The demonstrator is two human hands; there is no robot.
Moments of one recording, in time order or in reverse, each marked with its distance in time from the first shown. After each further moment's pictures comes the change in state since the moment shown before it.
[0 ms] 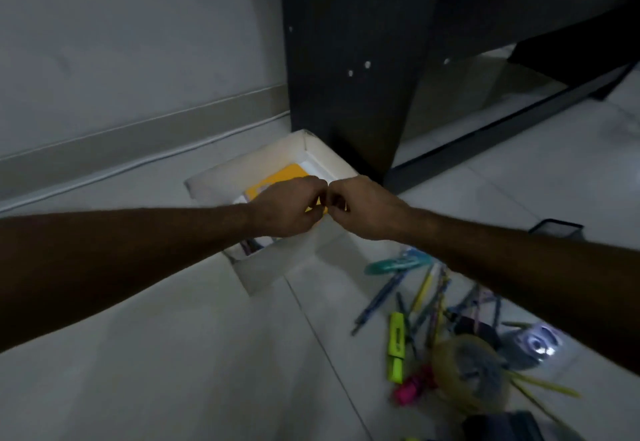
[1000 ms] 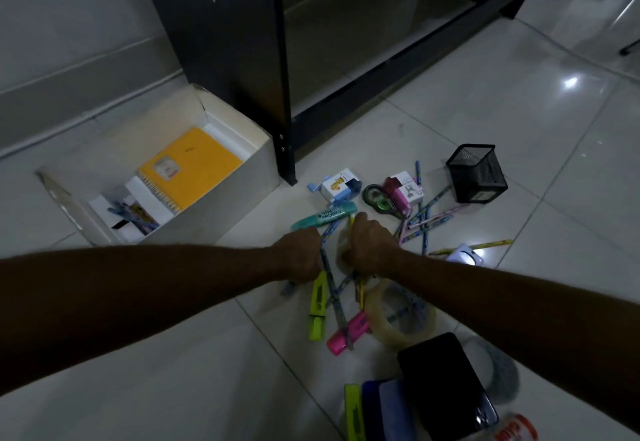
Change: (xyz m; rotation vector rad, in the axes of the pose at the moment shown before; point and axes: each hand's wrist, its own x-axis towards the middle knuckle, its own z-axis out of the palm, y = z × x) left_hand 0.020 0.129 0.149 -0.040 -0.574 -0.194; right_hand -0.146 0.108 0.075 0.016 -0.228 0.794
